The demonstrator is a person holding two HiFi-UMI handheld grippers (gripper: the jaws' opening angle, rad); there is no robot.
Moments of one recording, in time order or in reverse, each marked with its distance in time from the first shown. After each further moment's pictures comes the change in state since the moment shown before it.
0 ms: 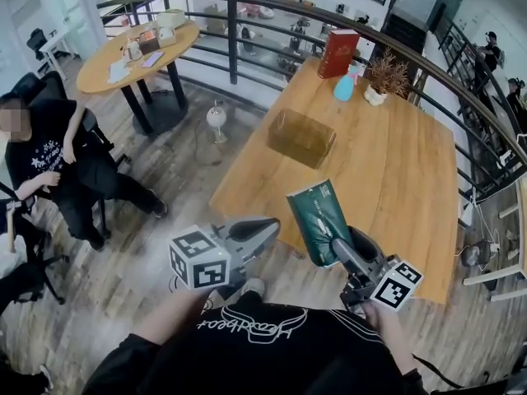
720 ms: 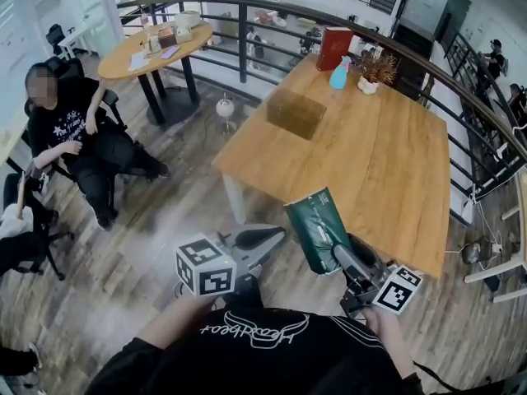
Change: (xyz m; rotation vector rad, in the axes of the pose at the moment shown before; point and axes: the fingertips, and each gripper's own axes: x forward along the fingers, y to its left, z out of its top) left arm -0.031 -0.192 -0.108 0.012 -0.018 0.020; right arm -0.180 0.081 -0.071 0.089 -0.013 0.087
